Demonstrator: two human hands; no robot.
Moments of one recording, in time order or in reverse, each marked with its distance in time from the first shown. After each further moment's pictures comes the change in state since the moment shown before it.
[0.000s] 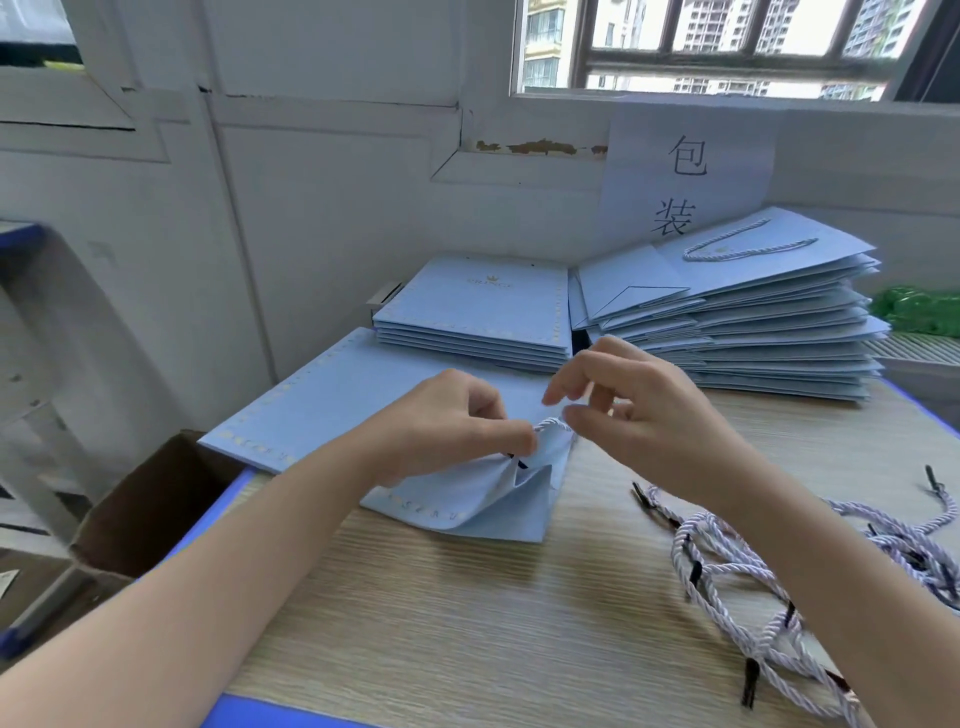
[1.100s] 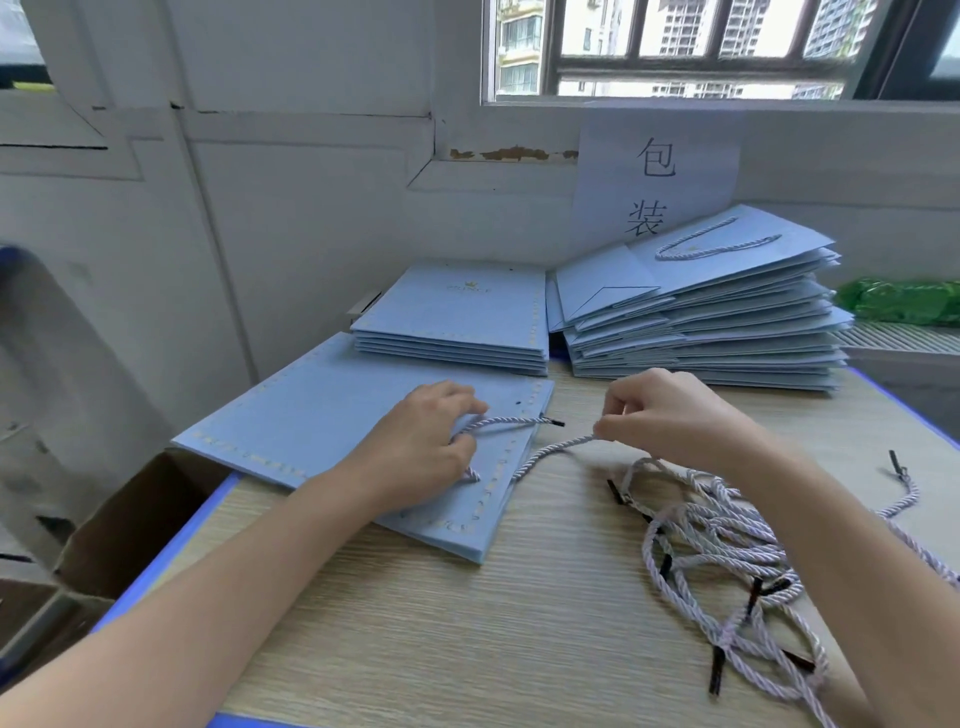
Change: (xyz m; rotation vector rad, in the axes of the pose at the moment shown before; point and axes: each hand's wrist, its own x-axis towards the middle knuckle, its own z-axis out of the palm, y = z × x) left_hand 0.015 -0.023 0.013 0.462 0.151 0.172; right_hand 0.003 0.034 -0.025 -0.291 -0.183 0.482
